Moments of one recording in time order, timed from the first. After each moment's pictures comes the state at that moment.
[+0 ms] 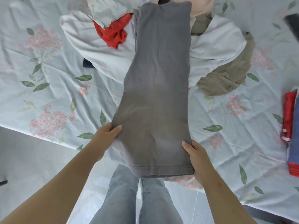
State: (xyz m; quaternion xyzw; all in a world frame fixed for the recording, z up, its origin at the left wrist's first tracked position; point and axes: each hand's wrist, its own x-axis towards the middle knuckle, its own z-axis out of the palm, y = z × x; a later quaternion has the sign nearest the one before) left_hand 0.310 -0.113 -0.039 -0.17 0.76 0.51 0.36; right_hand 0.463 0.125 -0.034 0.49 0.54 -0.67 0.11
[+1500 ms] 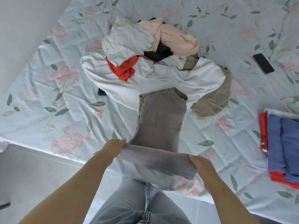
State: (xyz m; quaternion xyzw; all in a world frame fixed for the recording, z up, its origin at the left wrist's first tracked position) left_hand 0.278 -0.115 0.035 -0.17 0.84 0.31 0.42; right_hand 0.450 0.123 0.056 0.53 0.63 -0.54 0.18
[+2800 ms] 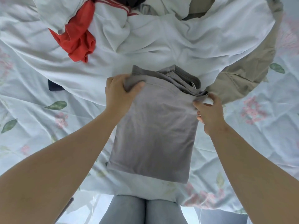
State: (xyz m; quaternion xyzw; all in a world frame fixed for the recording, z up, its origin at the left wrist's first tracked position) left_hand 0.118 0.048 -0.082 0.10 0.91 0.36 0.17; right_hand 0.276 0.241 -0.103 0.62 0.50 -0.60 0.01
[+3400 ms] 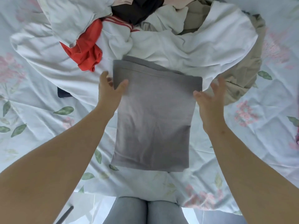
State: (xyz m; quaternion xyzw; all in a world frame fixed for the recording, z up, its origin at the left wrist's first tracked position) left_hand 0.092 0.030 -0.070 -0.05 0.85 0.47 0.24; right_hand 0.257 0.234 -0.047 0.49 0.59 -0.63 -0.12
